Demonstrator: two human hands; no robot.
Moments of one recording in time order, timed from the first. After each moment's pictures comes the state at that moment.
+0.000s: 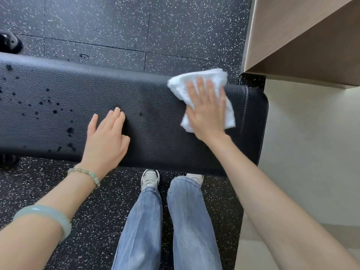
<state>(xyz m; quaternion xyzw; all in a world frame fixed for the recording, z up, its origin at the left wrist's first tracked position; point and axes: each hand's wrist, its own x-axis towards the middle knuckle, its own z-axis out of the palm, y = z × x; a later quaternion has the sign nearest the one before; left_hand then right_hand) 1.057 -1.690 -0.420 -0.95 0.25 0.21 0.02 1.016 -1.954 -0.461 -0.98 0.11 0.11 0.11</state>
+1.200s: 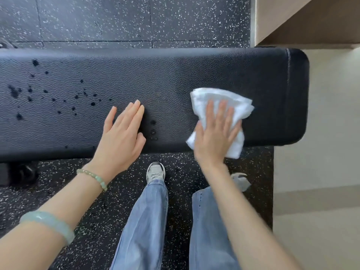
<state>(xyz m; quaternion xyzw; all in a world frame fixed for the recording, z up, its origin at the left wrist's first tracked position) 1.082 -1.589 -0.424 -0.89 0.41 0.19 -0.05 0.958 -1.774 -0.463 -0.91 0.40 0.03 0.13</state>
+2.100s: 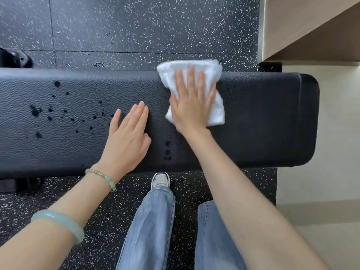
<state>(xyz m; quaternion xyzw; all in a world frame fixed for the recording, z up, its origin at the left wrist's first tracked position) 1.130 -1.595 -0.427 -0.90 0.38 0.19 -0.03 1.105 -1.775 -0.457 -0.95 0.26 0.12 0.10</state>
